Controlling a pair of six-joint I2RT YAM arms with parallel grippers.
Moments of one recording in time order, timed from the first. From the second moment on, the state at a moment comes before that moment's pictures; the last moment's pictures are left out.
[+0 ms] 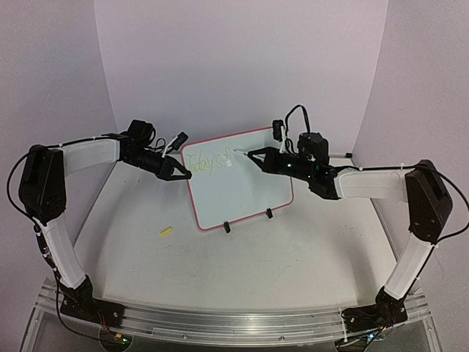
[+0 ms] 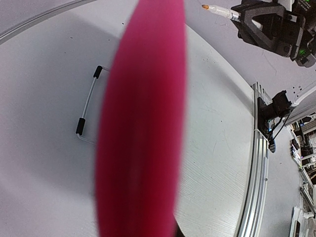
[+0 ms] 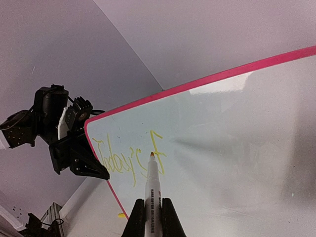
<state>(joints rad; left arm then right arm) -0.34 1.82 1.42 -0.50 0.88 0.22 0.62 1.77 1.16 0.46 -0.32 0.53</state>
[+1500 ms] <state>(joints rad) -0.34 1.82 1.42 -0.50 0.88 0.23 0.62 1.85 1.19 0.41 -0.33 0.51</state>
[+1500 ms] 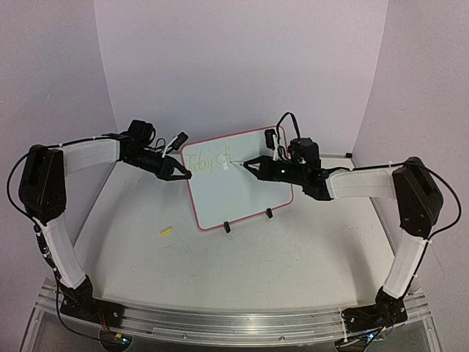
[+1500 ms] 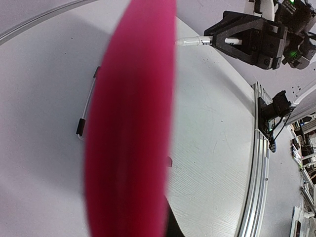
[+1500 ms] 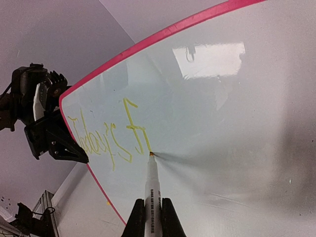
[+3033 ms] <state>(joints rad) -0.34 1.82 1.42 -0.50 0.88 0.22 0.62 1.84 1.20 0.41 -0.27 0.49</state>
